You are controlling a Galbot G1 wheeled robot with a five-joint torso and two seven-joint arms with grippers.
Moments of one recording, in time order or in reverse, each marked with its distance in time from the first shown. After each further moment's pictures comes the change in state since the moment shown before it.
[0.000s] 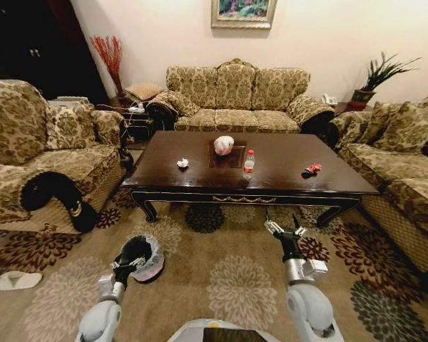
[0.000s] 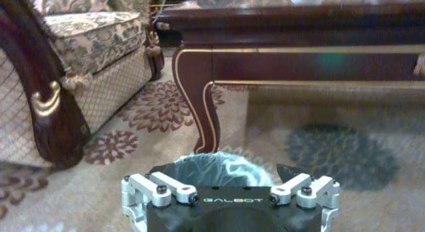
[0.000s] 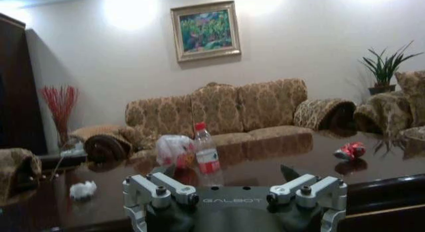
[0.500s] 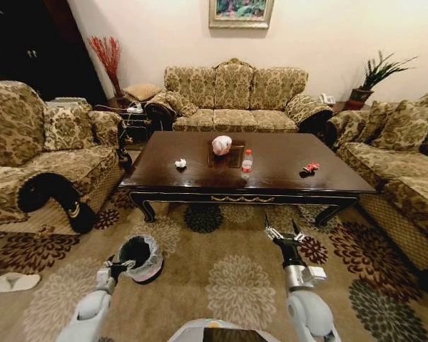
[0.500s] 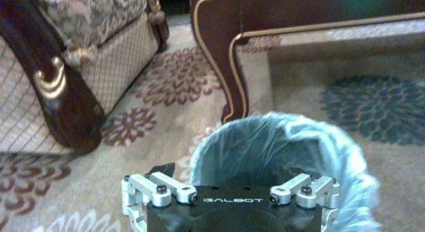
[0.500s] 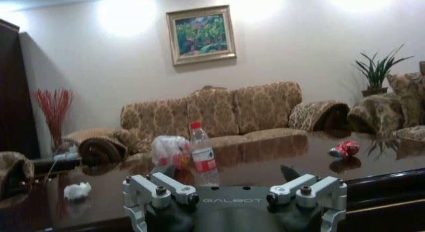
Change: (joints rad) left arm -0.213 0.189 0.073 0.392 -0.041 -0.022 0.055; right arm -0.012 0.025 0.003 -0.042 -0.018 0.065 -0.007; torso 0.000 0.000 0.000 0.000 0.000
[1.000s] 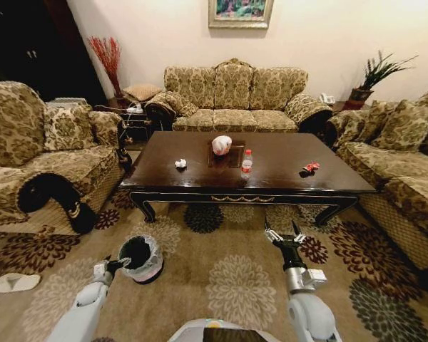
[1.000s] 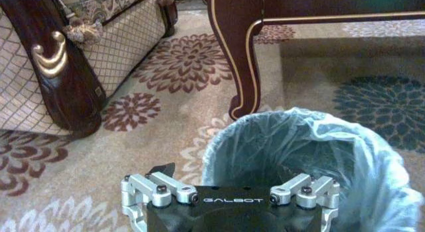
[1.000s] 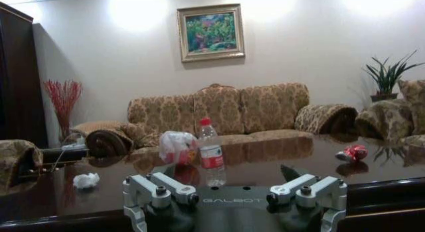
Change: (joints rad) left arm -0.113 0.027 0.066 0.151 -0.082 -0.003 0.008; right arm -0.022 0.000 0.009 0.010 -0.035 0.012 -0.025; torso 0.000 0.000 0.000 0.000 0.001
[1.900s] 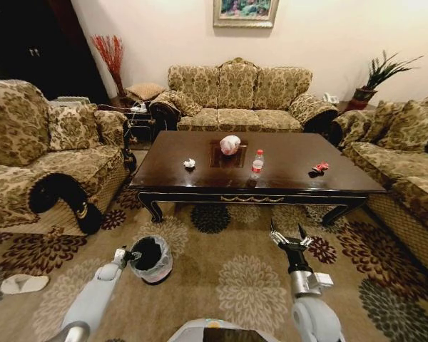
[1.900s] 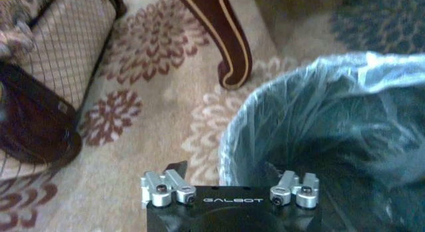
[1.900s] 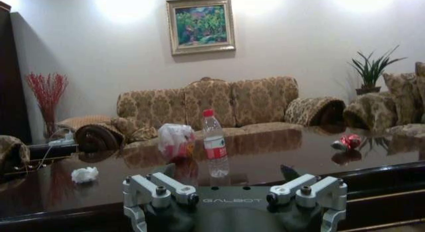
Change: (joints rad) left arm -0.278 0.000 0.184 0.280 0.302 0.083 0.037; right arm -0.031 -0.011 0.023 0.004 0.034 0.001 0.040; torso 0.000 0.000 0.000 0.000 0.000
